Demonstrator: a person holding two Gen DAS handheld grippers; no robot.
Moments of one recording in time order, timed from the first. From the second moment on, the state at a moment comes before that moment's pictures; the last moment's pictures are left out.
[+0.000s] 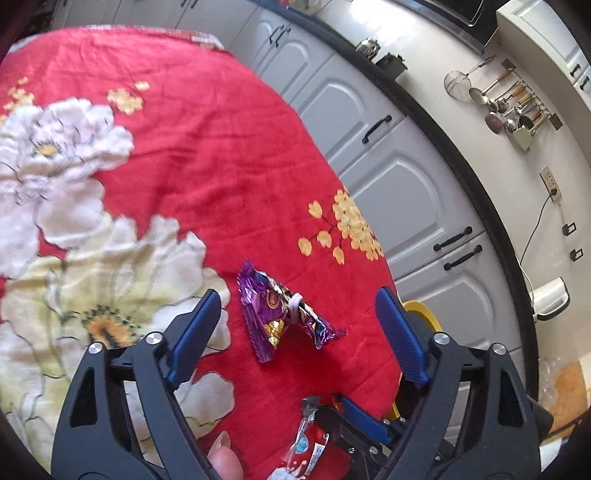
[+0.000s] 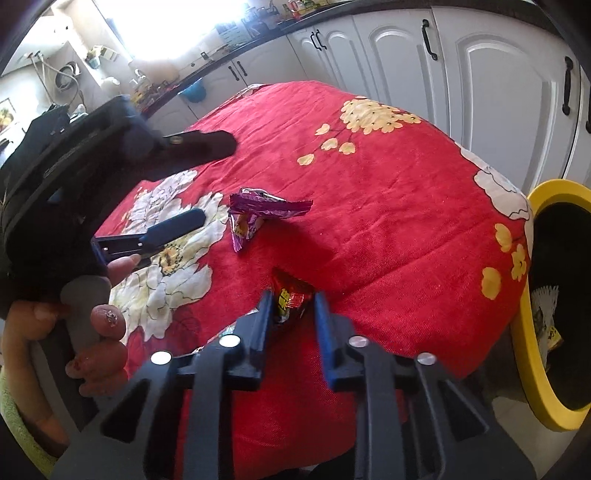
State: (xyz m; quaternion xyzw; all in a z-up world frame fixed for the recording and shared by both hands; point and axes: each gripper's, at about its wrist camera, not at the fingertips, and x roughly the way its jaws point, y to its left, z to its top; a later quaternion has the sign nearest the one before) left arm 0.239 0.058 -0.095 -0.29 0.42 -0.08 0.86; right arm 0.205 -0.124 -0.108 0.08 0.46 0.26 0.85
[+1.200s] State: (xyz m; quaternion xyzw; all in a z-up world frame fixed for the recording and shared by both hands) left arm 0.233 -0.073 -0.063 -0.15 0.40 -0.16 0.89; right arm 0.204 -0.324 -0.075 0.17 0.35 0.08 0.92
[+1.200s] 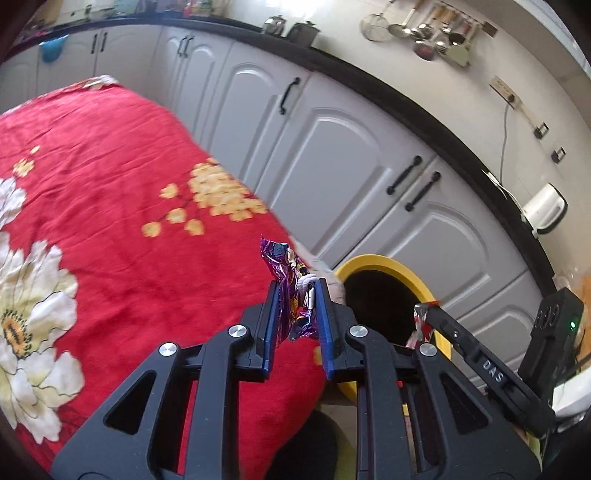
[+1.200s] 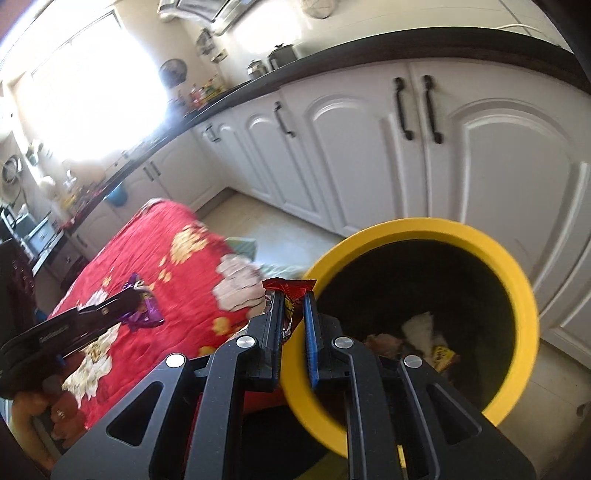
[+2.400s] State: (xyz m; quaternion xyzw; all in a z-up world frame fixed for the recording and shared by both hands) left arm 0.219 -0.192 -0.083 -0.05 0.41 -0.24 0.88; right arm 0.182 -0.419 -0.113 0.15 0.36 -0.02 0.92
